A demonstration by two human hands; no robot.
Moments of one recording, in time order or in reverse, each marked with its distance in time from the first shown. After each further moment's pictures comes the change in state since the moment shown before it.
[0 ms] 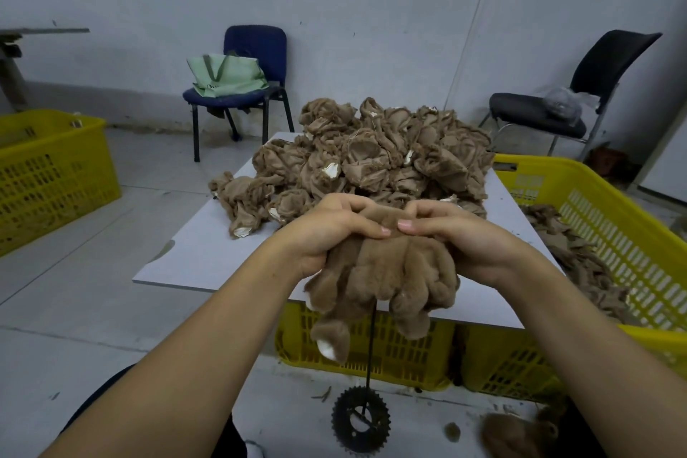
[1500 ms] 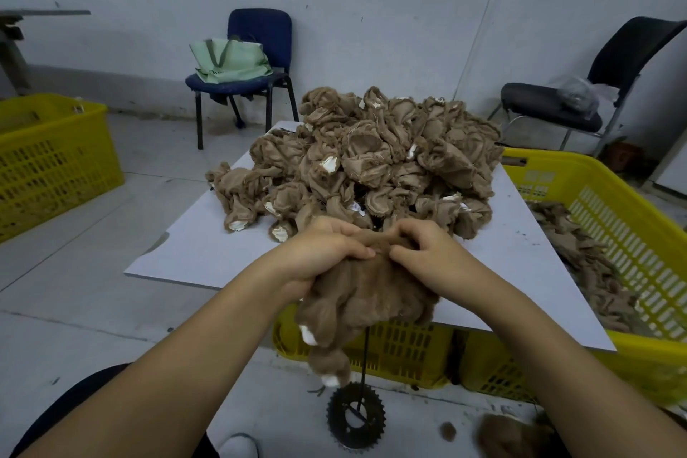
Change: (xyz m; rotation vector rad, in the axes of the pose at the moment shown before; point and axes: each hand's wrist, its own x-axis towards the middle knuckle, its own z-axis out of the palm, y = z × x) left_hand 0.000 -0.024 0.003 0.031 0.139 -0.169; right_hand 0.013 0.025 0.012 -0.765 0.243 -0.074
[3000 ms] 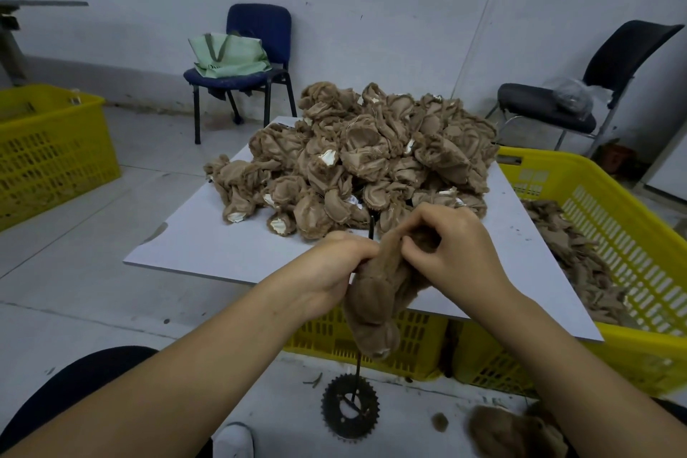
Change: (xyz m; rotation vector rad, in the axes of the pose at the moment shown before) left_hand -0.011 -0.018 0.031 -0.034 0.031 -0.021; right_hand -0.034 0.000 -0.003 -0.325 0.426 -0.378
